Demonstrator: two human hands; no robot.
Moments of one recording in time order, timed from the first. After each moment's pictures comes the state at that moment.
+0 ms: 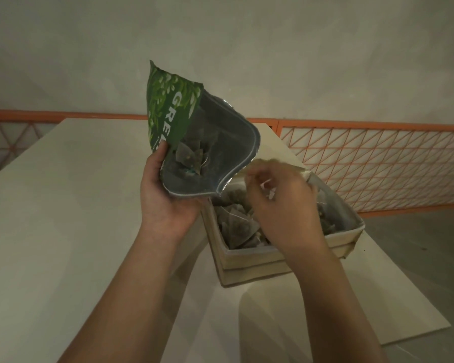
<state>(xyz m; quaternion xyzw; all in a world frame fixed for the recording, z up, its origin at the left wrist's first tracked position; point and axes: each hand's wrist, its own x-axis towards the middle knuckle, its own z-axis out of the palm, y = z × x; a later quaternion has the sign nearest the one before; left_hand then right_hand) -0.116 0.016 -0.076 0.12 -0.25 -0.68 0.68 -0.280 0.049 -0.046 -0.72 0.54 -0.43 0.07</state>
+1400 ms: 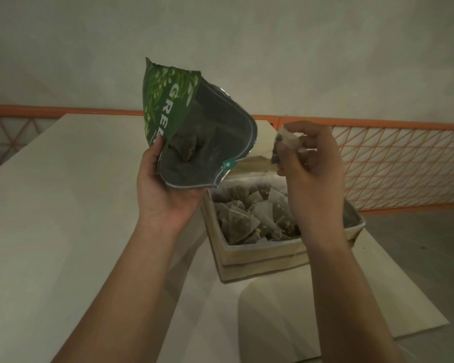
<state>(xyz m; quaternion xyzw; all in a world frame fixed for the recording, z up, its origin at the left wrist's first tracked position) -0.112 0.013 -0.080 0.13 -0.25 -0.68 0.68 -0.294 0.040 -0.029 -0.60 0.43 -0.64 0.22</state>
